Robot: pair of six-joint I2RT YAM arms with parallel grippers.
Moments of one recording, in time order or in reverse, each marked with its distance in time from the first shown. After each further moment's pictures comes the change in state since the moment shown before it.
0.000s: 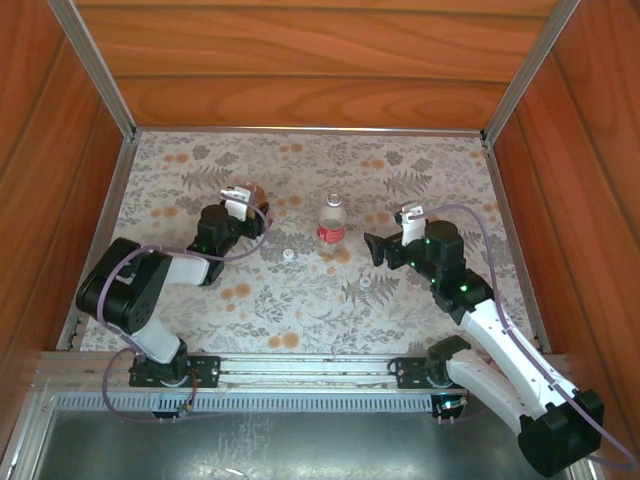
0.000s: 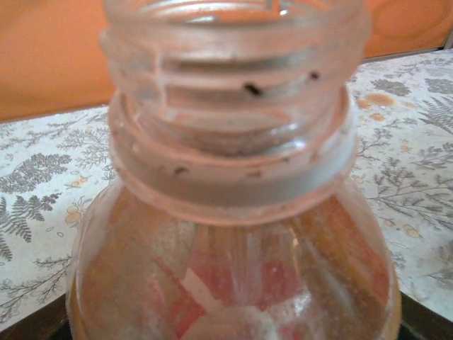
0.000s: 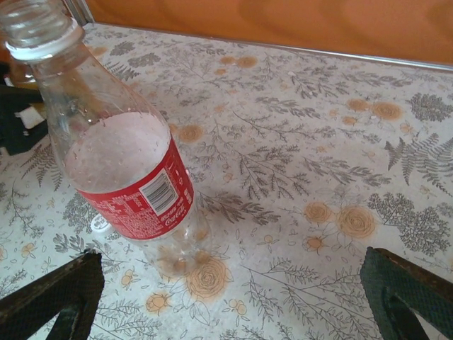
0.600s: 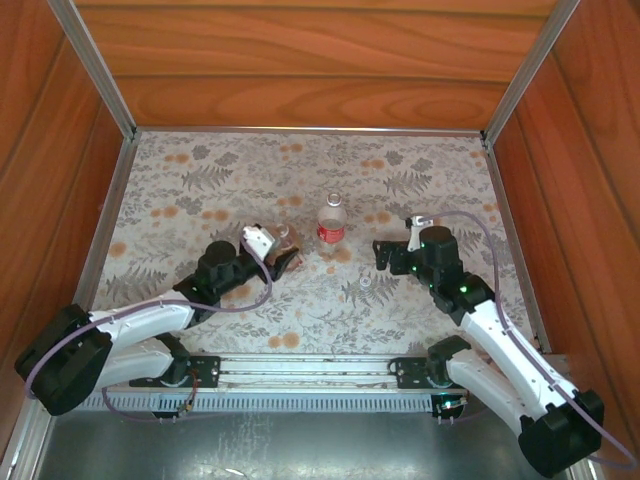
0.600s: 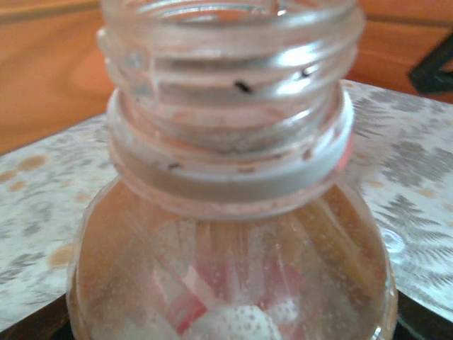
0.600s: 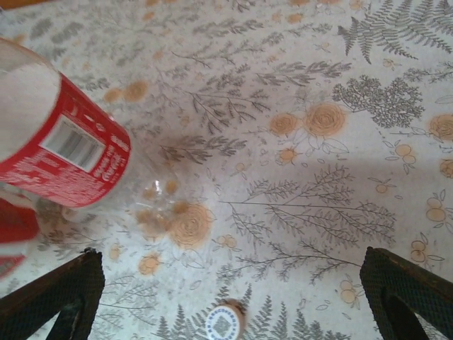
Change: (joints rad) left arm -0.357 -0.471 -0.165 -0.269 0.083 0.085; right arm 0.005 -0.033 -0.018 -0.175 0.107 0.294
